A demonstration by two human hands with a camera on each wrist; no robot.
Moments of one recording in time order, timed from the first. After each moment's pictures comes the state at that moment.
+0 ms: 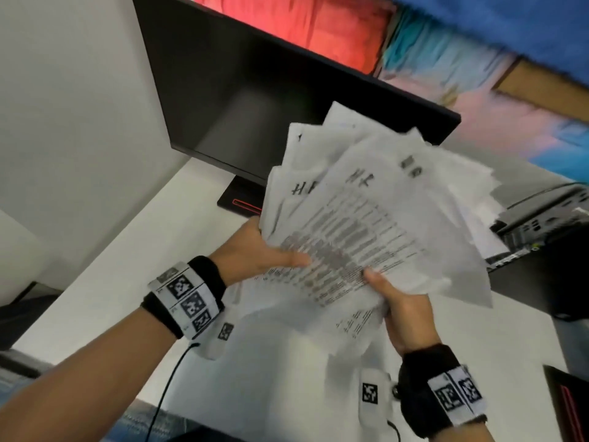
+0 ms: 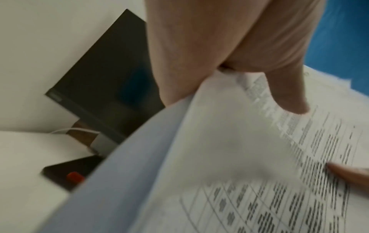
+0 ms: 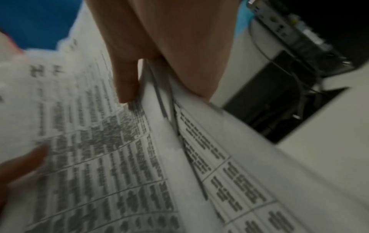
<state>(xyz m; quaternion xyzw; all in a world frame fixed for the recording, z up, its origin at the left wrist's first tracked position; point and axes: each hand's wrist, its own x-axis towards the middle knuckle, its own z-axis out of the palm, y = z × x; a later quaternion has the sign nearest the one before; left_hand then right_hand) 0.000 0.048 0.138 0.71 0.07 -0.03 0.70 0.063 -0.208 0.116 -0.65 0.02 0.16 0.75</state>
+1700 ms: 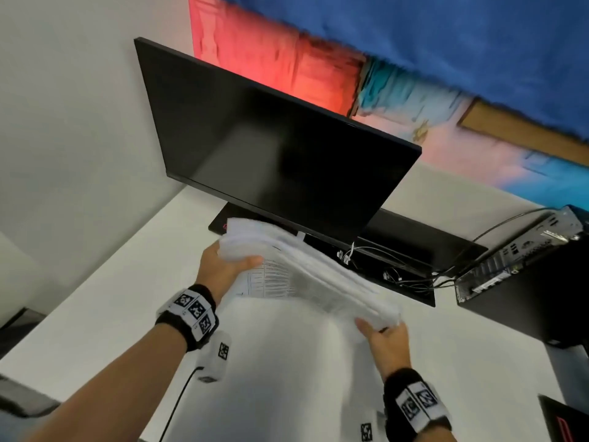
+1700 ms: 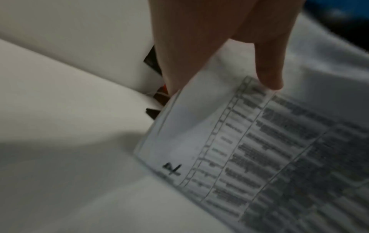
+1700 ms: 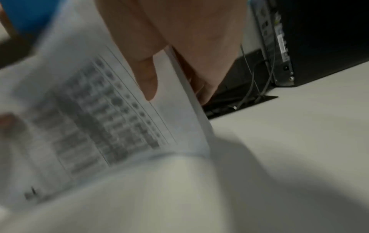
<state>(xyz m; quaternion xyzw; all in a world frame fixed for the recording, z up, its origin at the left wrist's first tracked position) 0.021 0.055 0.062 0.60 0.31 0.18 0.71 0.085 -0.257 0.053 -0.79 -0.02 0.09 0.60</state>
